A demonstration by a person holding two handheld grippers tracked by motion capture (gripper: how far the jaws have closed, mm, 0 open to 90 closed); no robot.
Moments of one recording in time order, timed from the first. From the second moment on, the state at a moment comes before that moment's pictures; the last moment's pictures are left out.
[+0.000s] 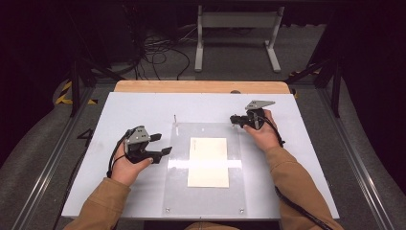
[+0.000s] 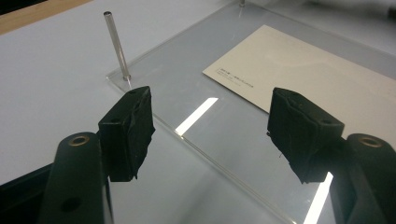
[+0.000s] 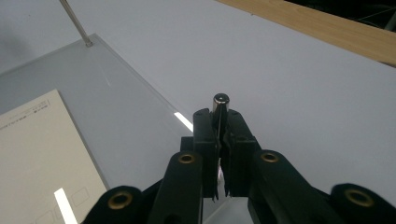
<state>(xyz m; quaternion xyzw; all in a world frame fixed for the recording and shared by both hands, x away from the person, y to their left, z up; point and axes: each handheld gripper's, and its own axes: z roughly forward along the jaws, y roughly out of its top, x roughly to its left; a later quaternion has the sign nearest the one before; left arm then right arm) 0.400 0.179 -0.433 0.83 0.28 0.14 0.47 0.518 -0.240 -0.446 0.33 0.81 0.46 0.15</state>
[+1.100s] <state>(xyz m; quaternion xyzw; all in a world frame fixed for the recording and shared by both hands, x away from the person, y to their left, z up) 0.354 0.203 -0.429 0.83 0.24 0.14 0.48 0.531 -0.229 -0.432 0.45 0.79 0.40 0.09</state>
